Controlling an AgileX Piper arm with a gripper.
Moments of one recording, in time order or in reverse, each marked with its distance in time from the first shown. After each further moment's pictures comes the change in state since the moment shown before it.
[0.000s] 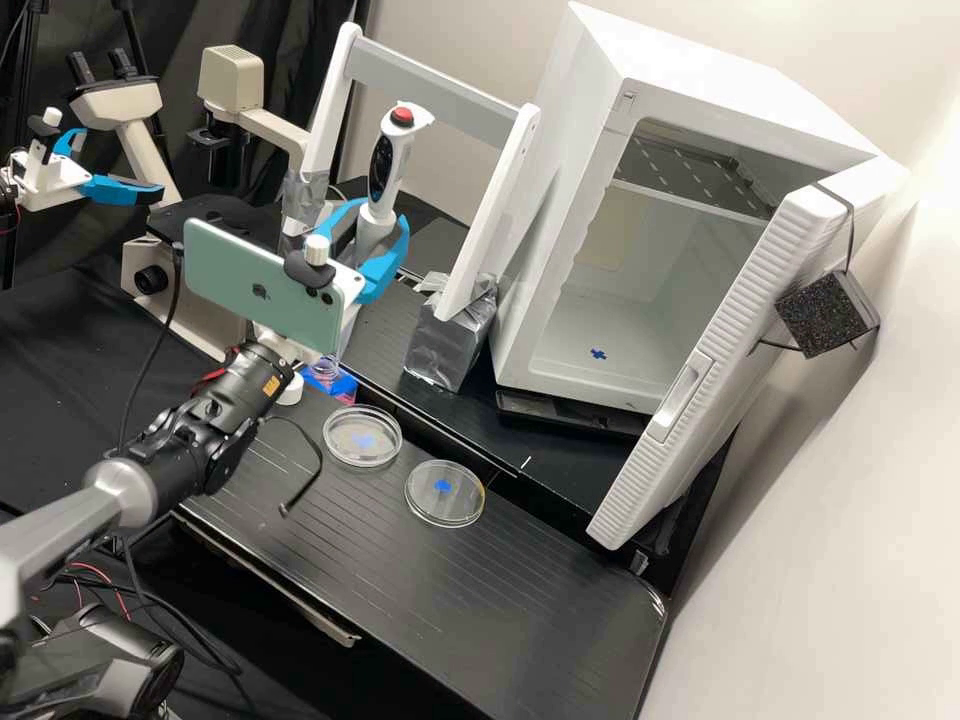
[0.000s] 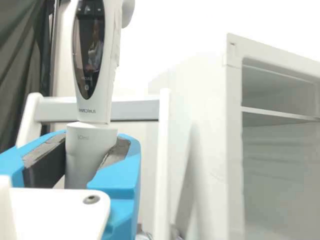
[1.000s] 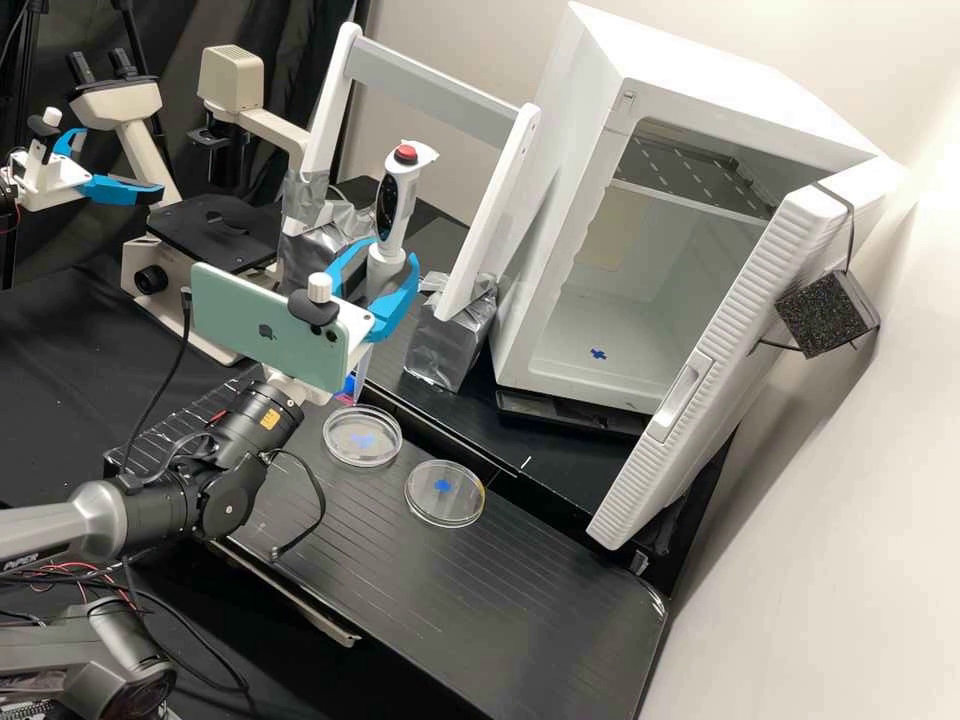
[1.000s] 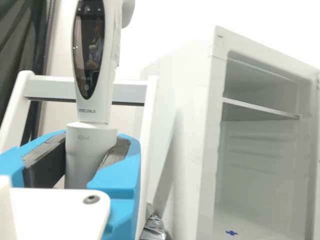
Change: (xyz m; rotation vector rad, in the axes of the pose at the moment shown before) arm -0.019 0.003 0.018 -0.079 0.001 -0.026
